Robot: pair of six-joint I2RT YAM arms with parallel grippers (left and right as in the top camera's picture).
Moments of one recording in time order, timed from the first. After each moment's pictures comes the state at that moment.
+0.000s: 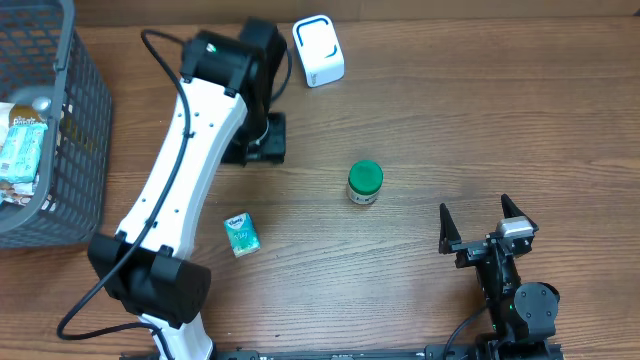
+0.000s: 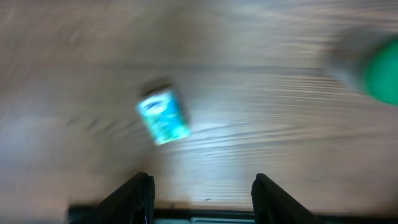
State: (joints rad) left arm -0.35 1.91 1.98 -1.69 -0.03 -0.43; right arm 0.08 0.01 0.02 -0.03 -0.07 -0.01
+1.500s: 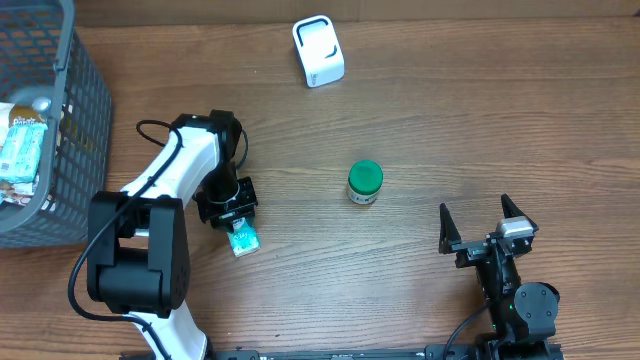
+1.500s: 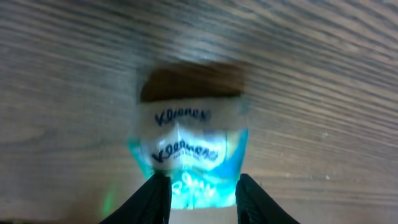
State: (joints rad) left arm -0.14 1.92 1.26 -1.21 0.14 -0.44; right arm 0.08 0.01 0.02 -0.03 -0.07 -0.01
